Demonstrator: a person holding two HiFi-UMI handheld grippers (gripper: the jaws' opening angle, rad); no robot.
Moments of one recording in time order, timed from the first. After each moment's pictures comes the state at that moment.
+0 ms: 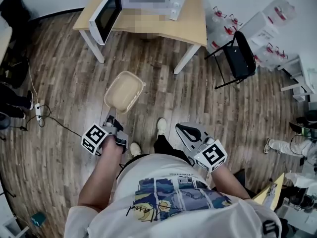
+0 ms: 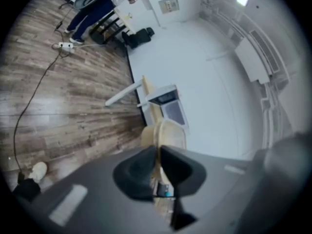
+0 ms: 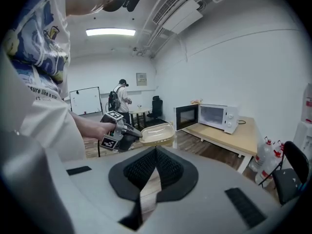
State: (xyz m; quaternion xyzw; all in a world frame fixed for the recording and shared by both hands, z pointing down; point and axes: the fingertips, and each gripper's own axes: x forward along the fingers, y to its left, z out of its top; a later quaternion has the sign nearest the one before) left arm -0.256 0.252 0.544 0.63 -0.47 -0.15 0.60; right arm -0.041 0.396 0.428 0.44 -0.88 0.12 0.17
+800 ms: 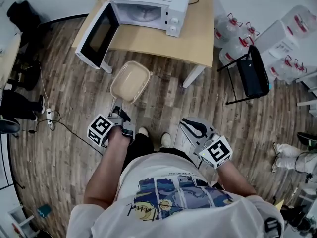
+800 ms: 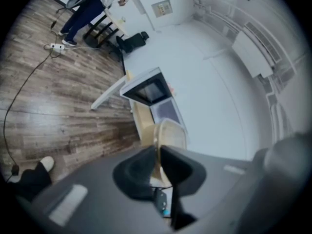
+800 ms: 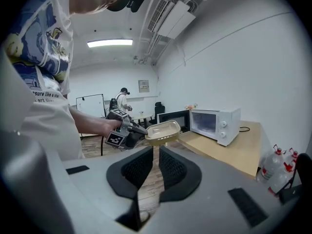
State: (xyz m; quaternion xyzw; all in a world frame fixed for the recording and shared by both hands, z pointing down) left arm -0.112 0.087 0.515 0.63 -0.50 -0.18 0.57; right arm 0.106 0.236 0.432 0.39 -0.90 0.10 0.14
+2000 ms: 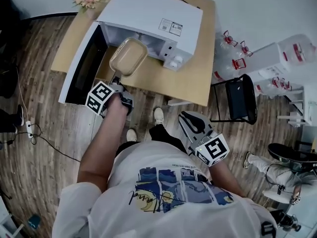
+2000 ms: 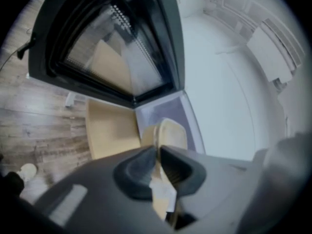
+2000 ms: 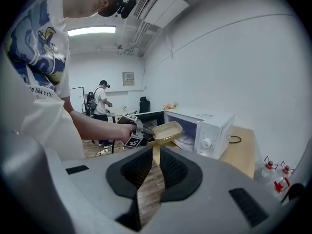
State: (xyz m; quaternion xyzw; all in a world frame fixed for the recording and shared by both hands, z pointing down) left arm -0.044 -0.266 0.555 0.62 -0.49 -0.19 0.58; right arm 0.148 -0.040 0.419 0.45 -0.87 0.11 0.18
